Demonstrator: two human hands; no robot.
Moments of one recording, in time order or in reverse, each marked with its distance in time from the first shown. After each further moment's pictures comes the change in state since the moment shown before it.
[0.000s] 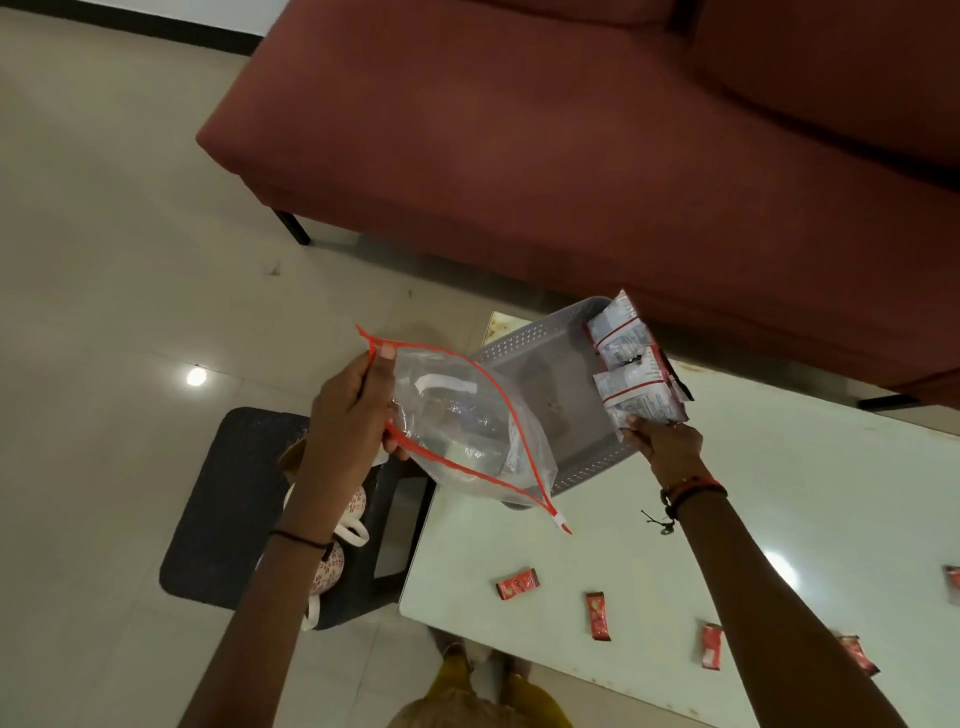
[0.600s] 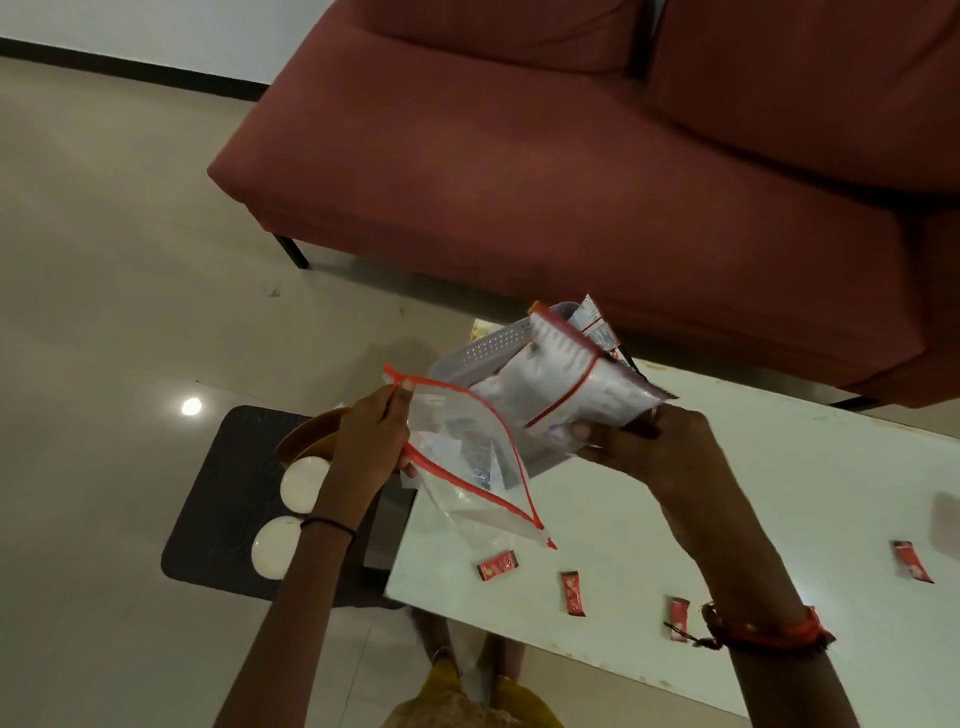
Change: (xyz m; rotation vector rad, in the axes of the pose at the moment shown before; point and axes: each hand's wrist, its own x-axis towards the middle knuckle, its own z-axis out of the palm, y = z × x) left_hand -0.051 -0.001 0.026 0.108 -0.082 -0.155; right_hand -0.219 -0.065 -0.043 -0.378 -0.514 -0.451
